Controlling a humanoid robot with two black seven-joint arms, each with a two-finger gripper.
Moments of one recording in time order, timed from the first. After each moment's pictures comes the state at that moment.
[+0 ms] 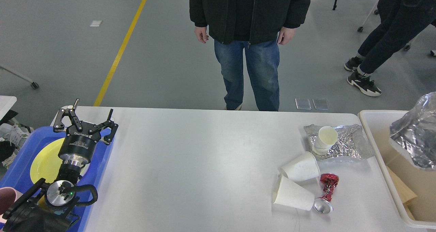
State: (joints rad) left arm -0.34 0.24 -1.19 -0.71 -0.08 -0.61 -0.25; right arm 1.68 -0.81 -1.47 1.16 0.26 0.11 -0.16
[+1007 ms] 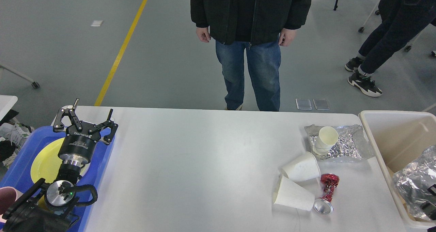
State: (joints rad) left arm -0.34 0.24 -1.19 -0.71 -0.08 -0.61 -0.25; right arm 0.54 -0.43 -0.95 0.15 0.26 -0.18 -0.17
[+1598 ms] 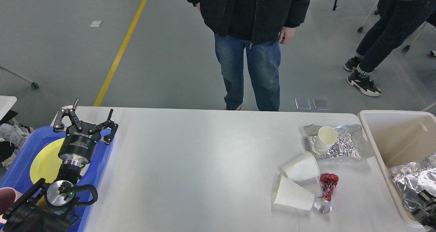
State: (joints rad) left arm -0.34 0.24 -1.19 -0.71 -0.08 -0.61 -0.25; right arm 0.52 -0.39 -0.96 0.15 0.26 -0.19 -0.17
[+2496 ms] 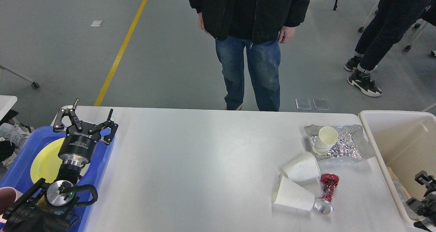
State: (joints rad) left arm -0.34 0.24 -1.19 -0.71 -0.08 -0.61 -0.25; right arm 0.58 -0.39 -0.95 0.18 0.26 -0.31 -0.17
